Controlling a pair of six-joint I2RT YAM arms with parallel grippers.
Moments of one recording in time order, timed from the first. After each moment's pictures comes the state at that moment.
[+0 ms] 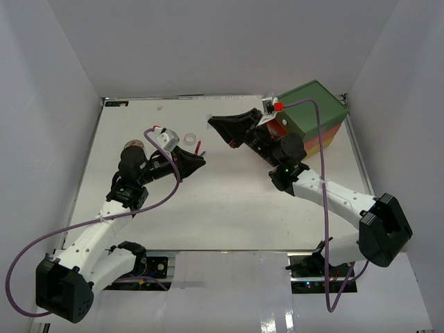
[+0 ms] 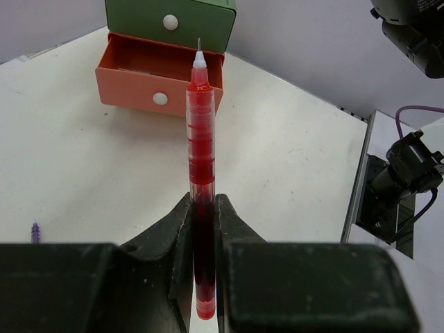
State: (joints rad) left arm -0.37 0.94 0.68 0.25 0.73 -0.18; right arm 0.78 1.37 0.96 0.90 -0.23 0.53
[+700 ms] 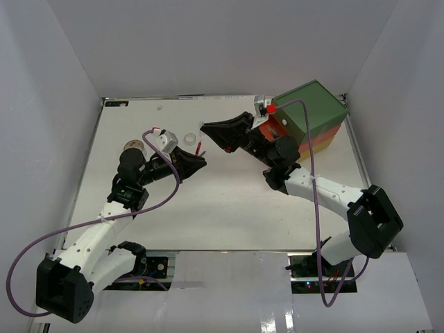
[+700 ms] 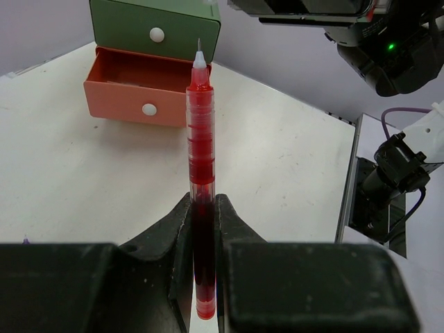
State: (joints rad) left arm -0.37 0.94 0.65 0.34 0.77 -0.21; right arm 0.79 1.46 0.96 1.06 -0.36 0.62
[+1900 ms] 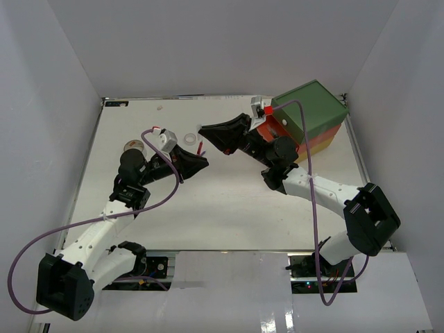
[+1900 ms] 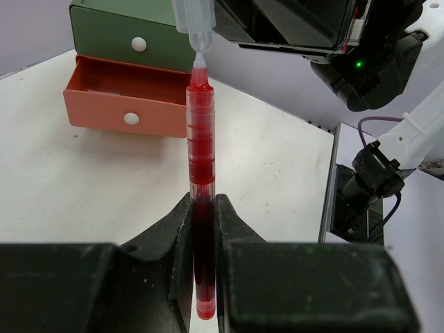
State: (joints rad) left arm -0.38 0.96 0.63 0.44 0.81 -0.30; right arm 0.79 1.48 0.96 1.10 -0.41 0.63
